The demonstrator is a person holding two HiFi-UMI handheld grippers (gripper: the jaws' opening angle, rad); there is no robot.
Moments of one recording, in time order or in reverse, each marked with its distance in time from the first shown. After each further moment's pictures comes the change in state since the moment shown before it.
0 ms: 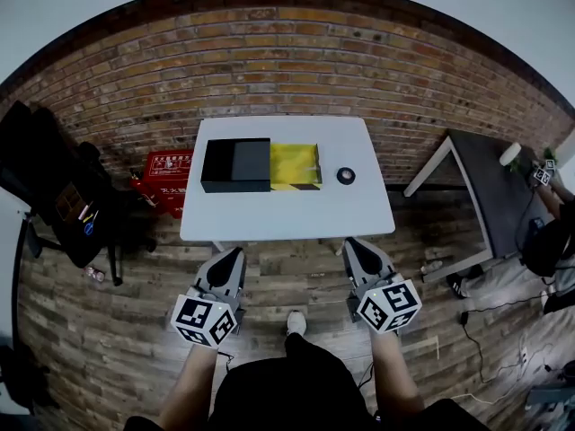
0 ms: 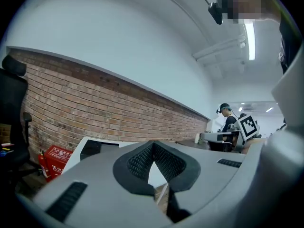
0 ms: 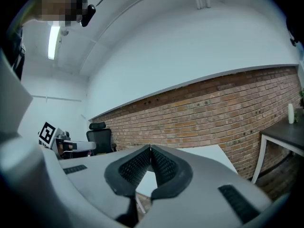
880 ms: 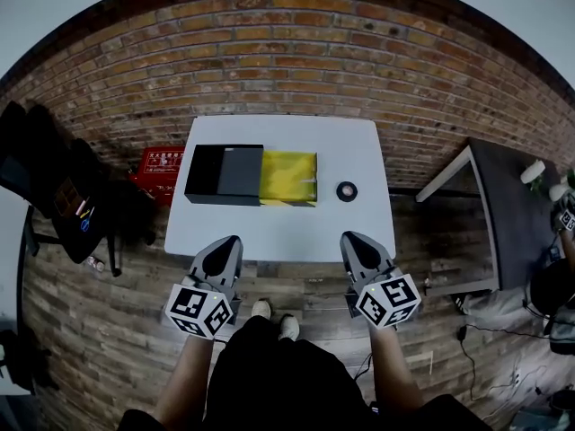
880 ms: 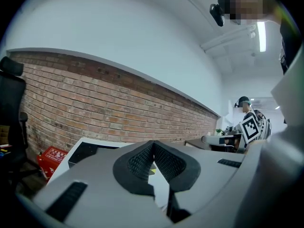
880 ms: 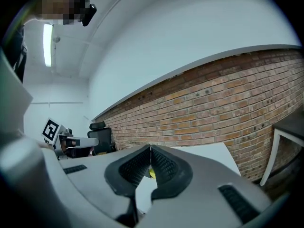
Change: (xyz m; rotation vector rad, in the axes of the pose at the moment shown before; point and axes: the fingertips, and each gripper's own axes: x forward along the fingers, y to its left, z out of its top) left arm 0.132 0.022 0.010 -0.005 0.039 0.085; right arm 0.091 -0.111 -0.001 0.046 0.054 0.089
